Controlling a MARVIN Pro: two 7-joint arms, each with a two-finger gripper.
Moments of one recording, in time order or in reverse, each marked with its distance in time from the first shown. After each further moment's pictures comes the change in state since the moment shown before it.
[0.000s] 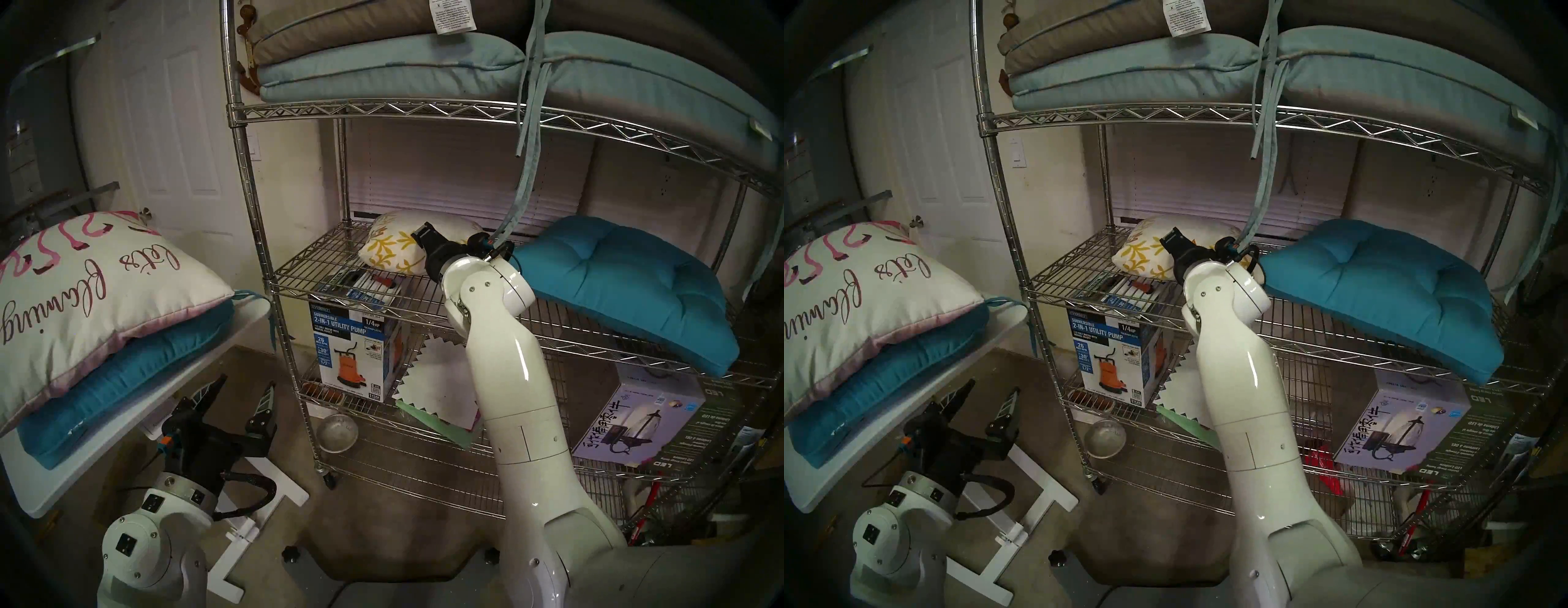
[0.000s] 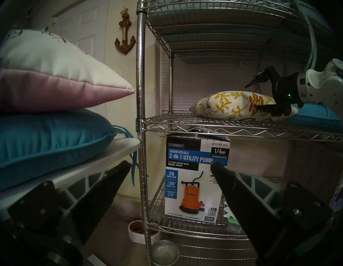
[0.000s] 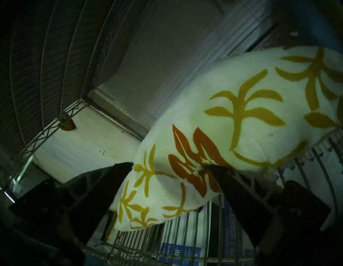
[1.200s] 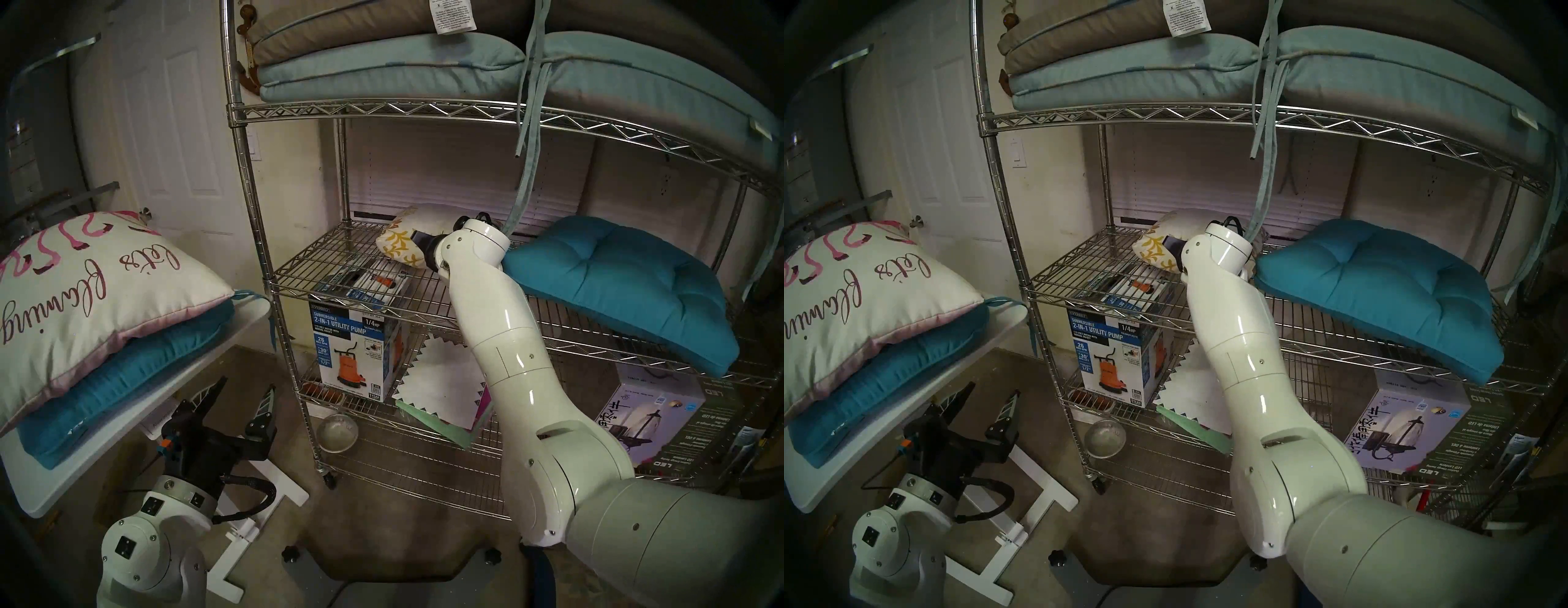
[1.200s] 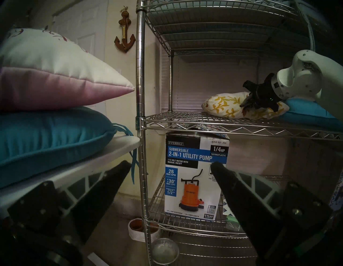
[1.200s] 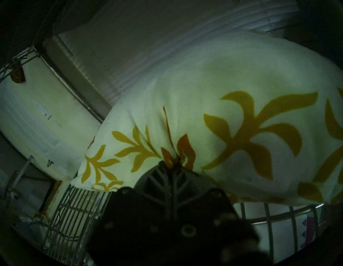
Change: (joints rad) left arm 0.017 0.000 0.000 -0.008 0.000 0.000 -0.001; right arm 0.319 -0.002 0.032 0.472 -0.172 0.171 0.029
